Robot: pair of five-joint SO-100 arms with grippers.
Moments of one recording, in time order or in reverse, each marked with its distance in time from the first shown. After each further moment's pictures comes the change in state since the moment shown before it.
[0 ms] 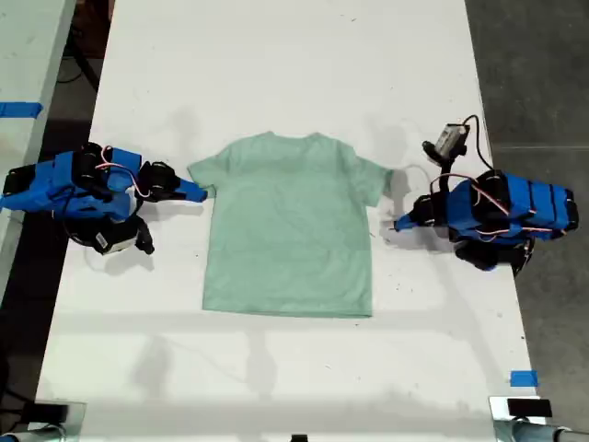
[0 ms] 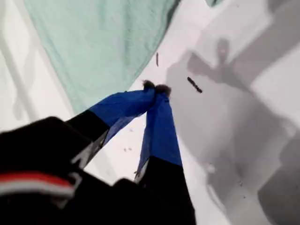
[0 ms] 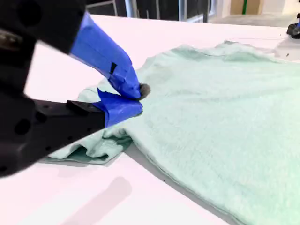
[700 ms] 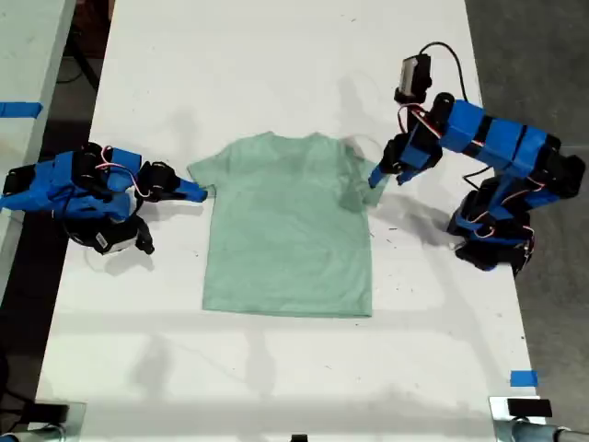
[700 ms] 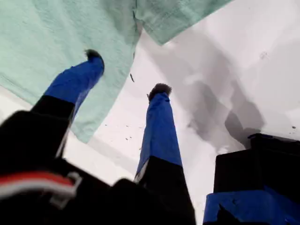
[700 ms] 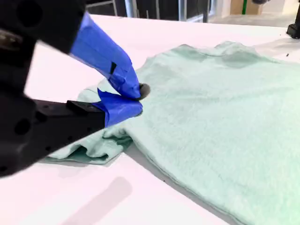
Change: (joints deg) arm 0 0.0 0.0 0.0 0.0 0.0; arm 1 21.1 -75.8 -62.1 13.1 -17.1
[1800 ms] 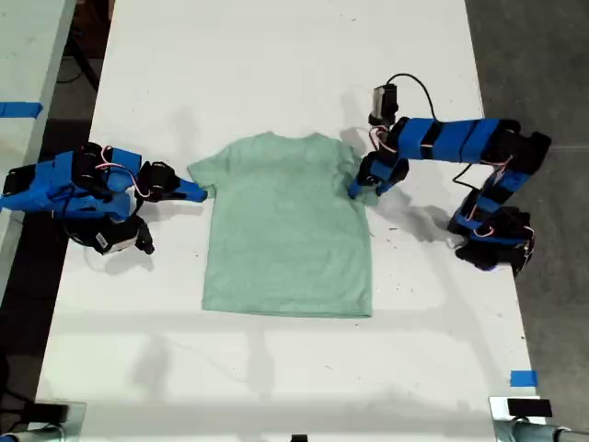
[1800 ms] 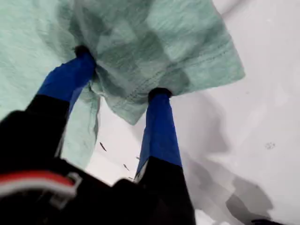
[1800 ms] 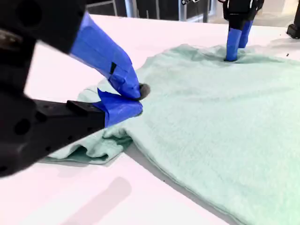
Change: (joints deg) arm 0 0.0 0.0 0.0 0.0 0.0; arm 1 4.0 -25.1 10.8 -31.6 -2.8
